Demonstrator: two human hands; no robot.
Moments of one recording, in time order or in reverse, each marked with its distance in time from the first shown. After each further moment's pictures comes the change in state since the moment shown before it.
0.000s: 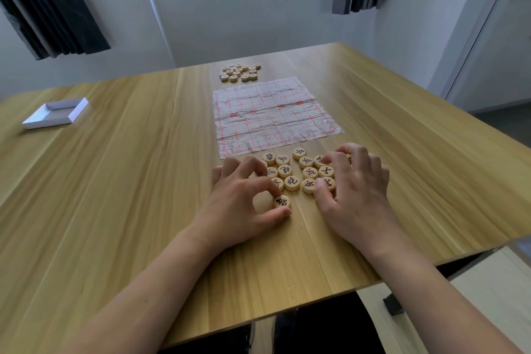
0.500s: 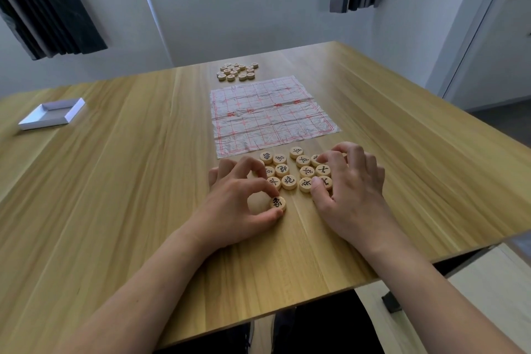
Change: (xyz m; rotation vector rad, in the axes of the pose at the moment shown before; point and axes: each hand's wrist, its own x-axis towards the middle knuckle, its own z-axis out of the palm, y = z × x) left_hand -0.001 -0.004 -0.002 -0.068 -0.049 0.025; right_hand 0.001 0.001 -0.001 0.022 -0.031 -0.004
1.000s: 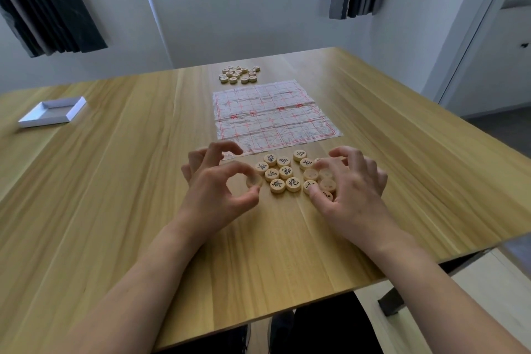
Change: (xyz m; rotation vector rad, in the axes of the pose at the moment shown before) left_hand 0.000 -0.020 -0.011 -0.055 0.263 -0.156; right_hand 0.001 -0.002 -0.003 0.020 -0.042 -0.025
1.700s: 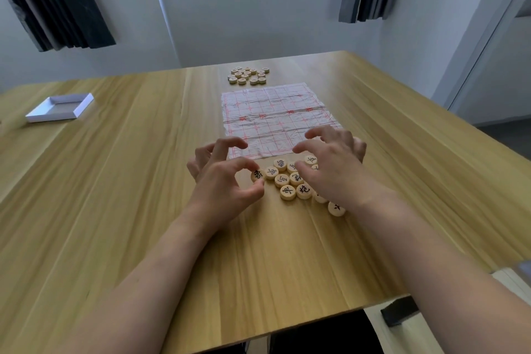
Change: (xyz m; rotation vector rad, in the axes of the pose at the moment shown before) left_hand 0.017 -0.012 0.006 0.038 0.021 -0.061; right_hand 0.067 -0.025 0.008 -0.065 -0.120 -0.130
